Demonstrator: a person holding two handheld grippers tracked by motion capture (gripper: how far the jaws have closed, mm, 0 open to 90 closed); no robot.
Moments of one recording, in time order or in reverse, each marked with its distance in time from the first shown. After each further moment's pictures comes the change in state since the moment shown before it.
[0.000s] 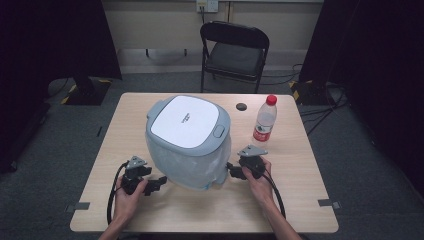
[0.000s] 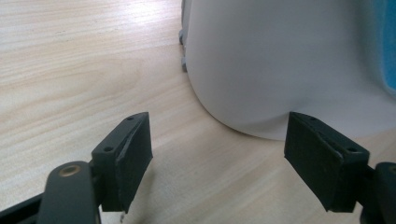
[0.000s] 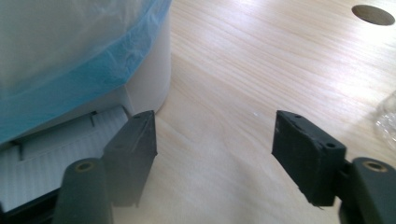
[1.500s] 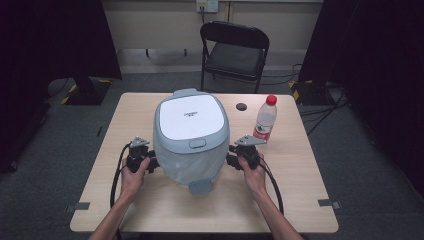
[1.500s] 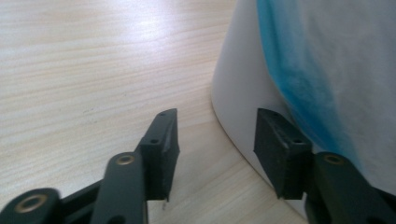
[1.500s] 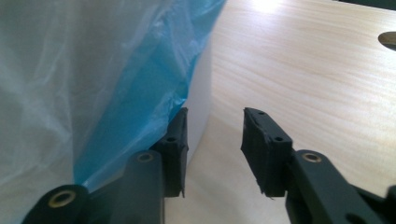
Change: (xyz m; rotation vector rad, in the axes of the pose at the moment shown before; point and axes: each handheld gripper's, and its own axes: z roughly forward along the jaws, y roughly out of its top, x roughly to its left) left arm 0.024 0.044 0.030 -0.067 0.013 -0.026; right arm 0.003 0.033 -0.001 -0.070 0.092 0.112
